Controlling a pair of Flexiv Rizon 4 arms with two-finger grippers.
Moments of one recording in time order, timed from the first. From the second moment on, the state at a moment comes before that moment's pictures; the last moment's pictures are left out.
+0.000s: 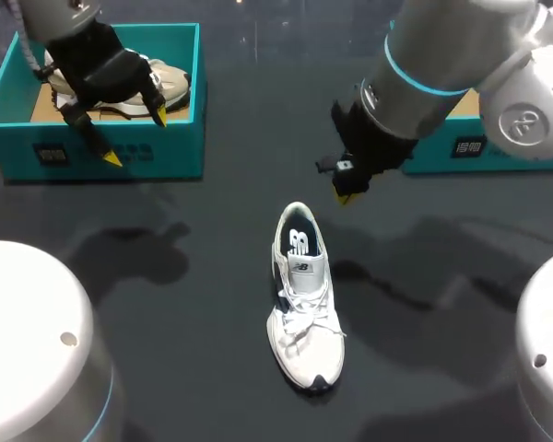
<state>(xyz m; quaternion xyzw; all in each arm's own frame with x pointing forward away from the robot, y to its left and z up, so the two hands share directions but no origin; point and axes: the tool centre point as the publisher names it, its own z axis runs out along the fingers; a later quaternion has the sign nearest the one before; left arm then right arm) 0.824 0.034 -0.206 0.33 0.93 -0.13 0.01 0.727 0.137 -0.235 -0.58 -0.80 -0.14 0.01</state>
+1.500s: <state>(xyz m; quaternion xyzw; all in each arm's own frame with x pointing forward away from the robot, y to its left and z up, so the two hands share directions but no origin) 0.826 0.035 -0.204 0.33 0.93 -0.13 0.01 0.721 0.178 -0.284 -0.65 -0.75 -0.06 -0.11</state>
